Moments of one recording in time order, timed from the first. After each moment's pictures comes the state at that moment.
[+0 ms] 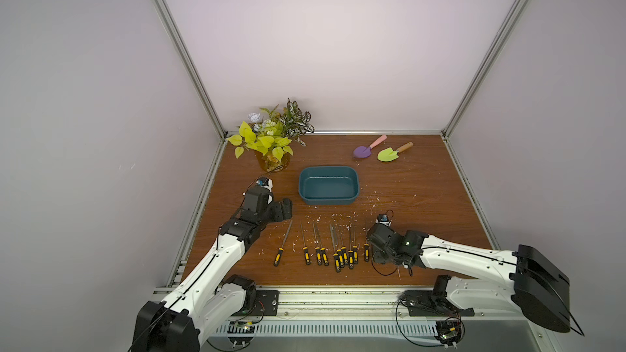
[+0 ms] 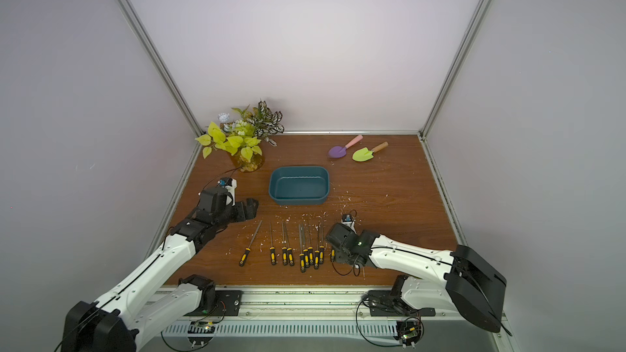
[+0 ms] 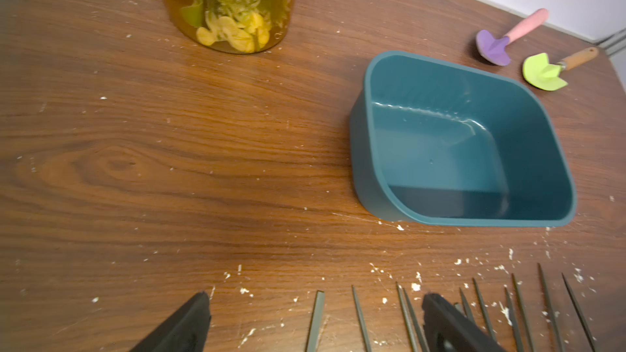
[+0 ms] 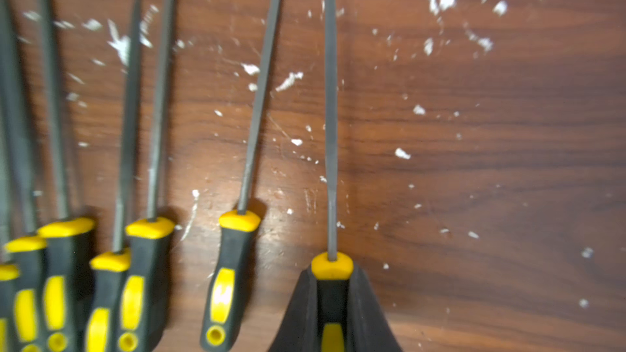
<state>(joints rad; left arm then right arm) -0.29 0.95 0.57 -0.33 0.03 -0.39 1.03 1.17 0.58 -0.64 0.30 0.88</state>
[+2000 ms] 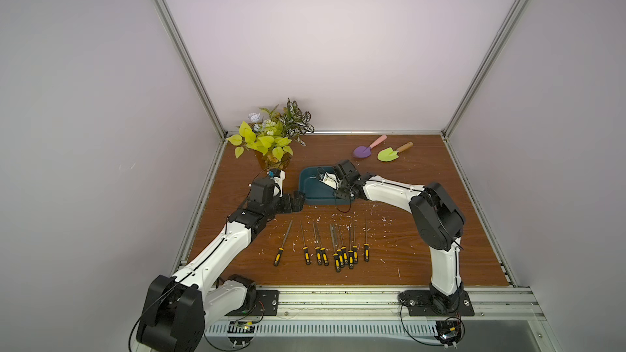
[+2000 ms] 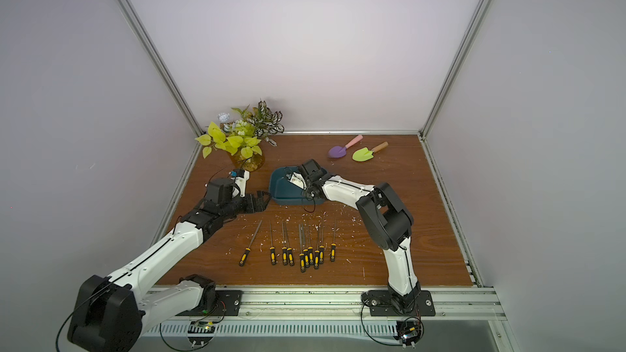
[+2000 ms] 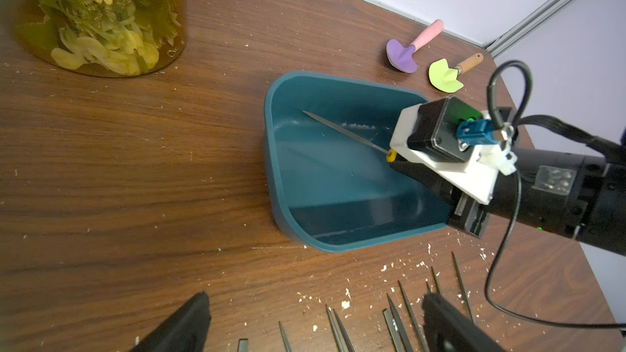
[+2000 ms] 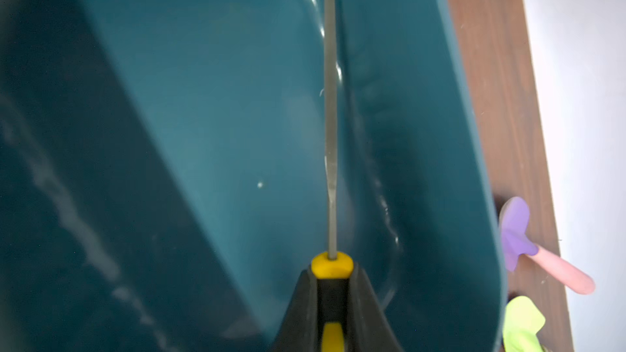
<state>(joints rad) -0.30 1.10 0.63 -0.17 0.22 -0.39 0.73 2.02 1.40 -0.27 0.25 -0.63</state>
